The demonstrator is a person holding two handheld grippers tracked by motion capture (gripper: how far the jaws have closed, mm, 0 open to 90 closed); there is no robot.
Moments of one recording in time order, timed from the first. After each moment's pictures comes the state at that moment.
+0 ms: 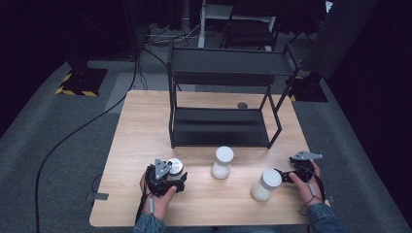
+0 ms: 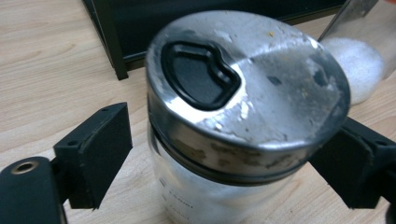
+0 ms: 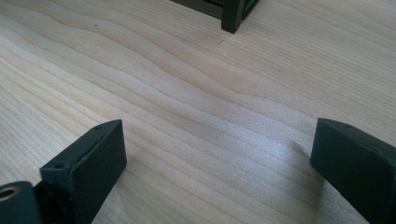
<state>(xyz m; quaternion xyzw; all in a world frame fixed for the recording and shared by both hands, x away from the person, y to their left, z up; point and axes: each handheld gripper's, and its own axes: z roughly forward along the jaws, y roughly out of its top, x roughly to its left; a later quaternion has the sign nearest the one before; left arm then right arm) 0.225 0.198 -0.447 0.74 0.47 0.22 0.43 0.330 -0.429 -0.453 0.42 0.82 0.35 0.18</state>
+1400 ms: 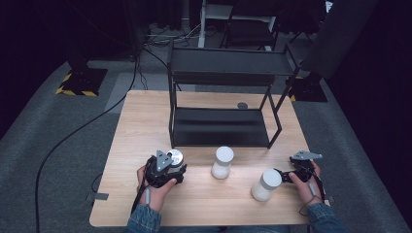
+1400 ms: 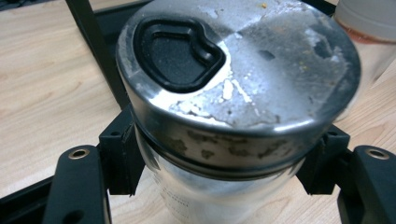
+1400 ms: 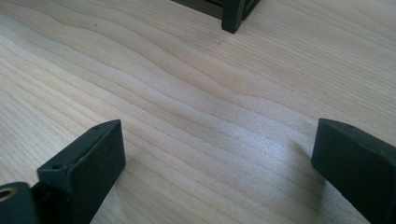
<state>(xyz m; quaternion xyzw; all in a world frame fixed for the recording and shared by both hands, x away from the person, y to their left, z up) 0.238 0.199 -0.403 0.76 0.44 0.23 0.42 0.331 -0.430 -0.453 0.41 0.82 0.35 0.18</state>
